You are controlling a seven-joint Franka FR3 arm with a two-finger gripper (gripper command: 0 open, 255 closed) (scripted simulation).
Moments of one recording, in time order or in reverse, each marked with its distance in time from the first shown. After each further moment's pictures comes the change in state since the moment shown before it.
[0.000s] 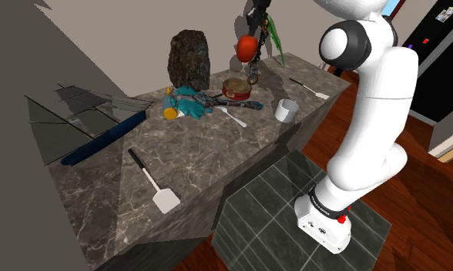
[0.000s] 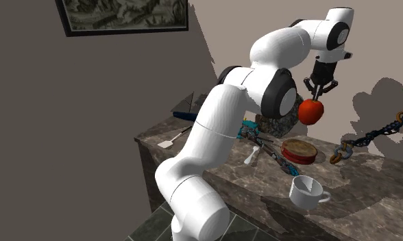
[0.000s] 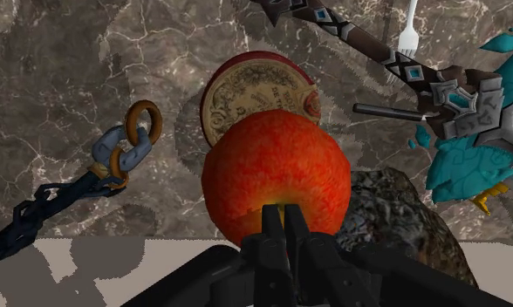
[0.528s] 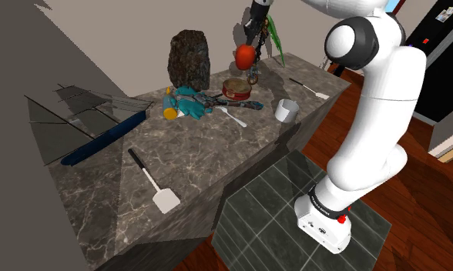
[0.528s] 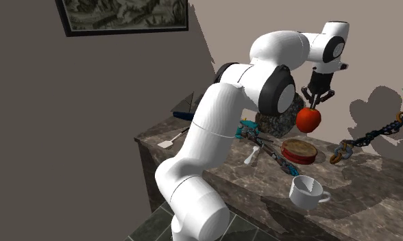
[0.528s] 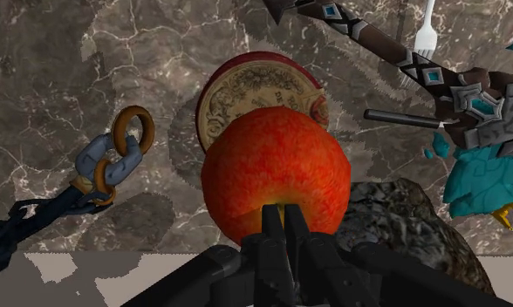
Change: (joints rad) arm -0.001 -0.050 0.000 -0.189 0.001 0.139 -0.002
